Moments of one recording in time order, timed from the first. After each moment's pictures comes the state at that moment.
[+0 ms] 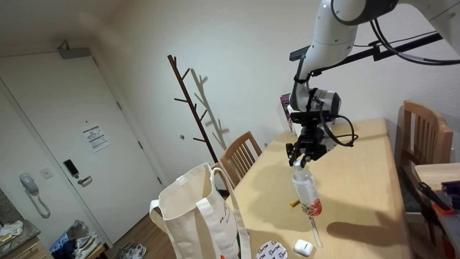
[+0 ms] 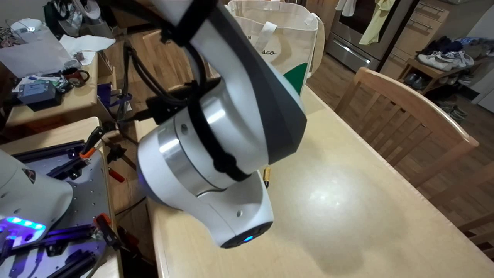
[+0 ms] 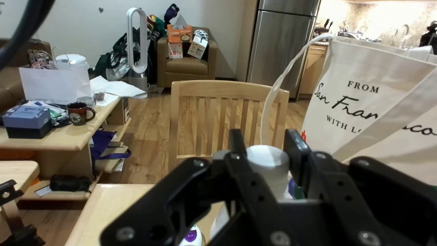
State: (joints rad) arm -0.32 0.41 -0.36 -2.22 1.18 1.29 0.36
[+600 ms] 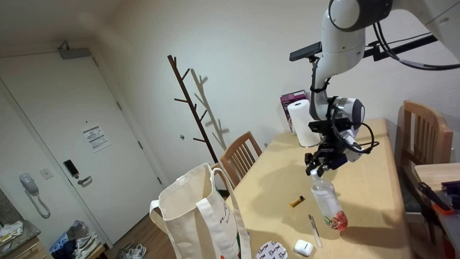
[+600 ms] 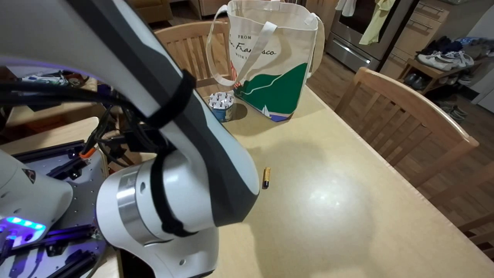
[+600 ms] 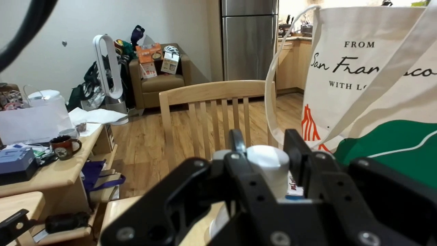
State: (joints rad) arm -0.35 0.45 -0.41 -2.37 1.23 1.29 0.35
